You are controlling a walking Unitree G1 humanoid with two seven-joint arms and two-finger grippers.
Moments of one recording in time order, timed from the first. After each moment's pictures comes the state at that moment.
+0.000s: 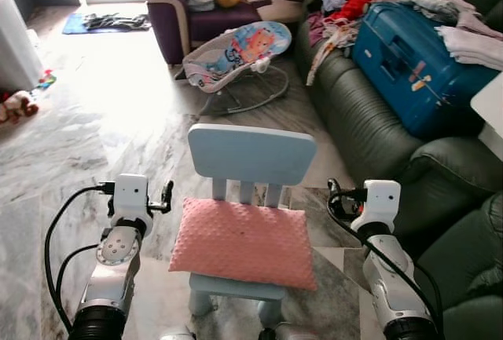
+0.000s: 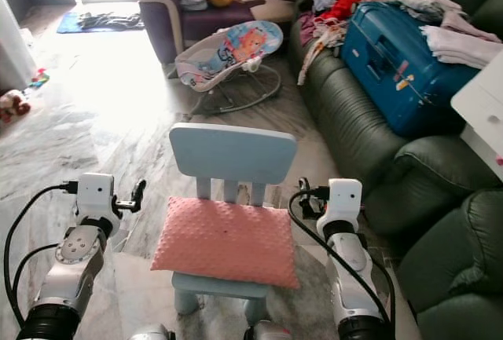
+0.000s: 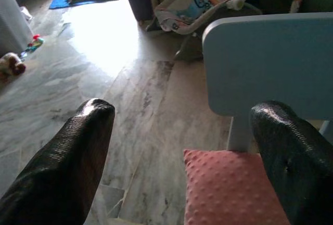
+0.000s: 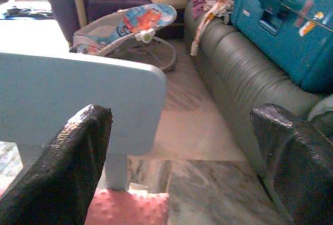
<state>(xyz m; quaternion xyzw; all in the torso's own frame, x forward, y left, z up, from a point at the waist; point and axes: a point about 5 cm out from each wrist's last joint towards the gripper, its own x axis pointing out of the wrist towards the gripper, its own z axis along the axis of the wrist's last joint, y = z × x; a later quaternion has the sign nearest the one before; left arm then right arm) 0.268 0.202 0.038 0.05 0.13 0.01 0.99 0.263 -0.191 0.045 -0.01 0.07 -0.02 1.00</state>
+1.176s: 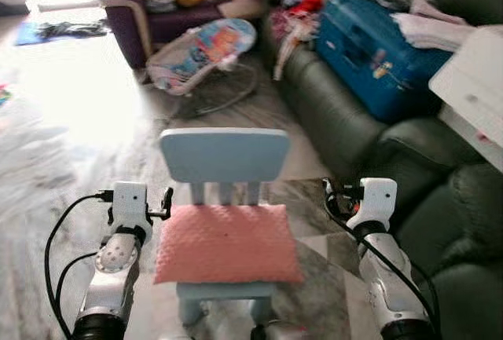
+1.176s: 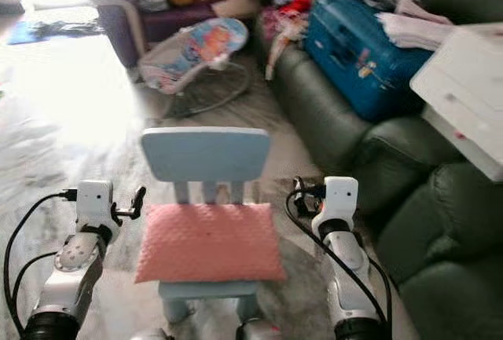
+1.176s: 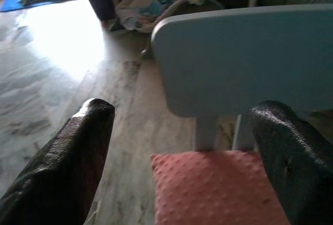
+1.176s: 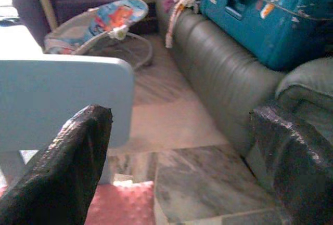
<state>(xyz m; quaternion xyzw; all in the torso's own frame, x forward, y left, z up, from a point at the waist) 0.261 0.201 0.032 0.05 0.14 0.01 0.99 0.261 -0.184 0.048 0.01 0.08 0.00 1.00</state>
